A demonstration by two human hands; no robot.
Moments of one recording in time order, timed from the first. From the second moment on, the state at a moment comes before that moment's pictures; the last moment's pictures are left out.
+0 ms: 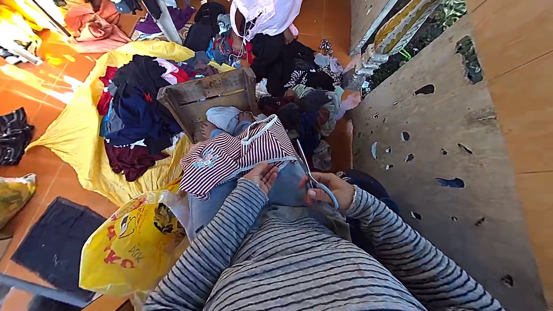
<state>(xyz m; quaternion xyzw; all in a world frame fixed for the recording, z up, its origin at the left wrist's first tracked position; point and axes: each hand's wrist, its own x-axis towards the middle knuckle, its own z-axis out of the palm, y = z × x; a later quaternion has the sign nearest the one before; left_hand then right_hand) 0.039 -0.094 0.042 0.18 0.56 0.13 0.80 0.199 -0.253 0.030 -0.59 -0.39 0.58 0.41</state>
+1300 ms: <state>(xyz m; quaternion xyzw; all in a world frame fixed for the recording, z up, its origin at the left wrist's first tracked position) 0.040 -0.099 0.045 0.16 0.54 0.13 0.81 0.182 -0.248 0.030 -0.54 -0.26 0.71 0.37</state>
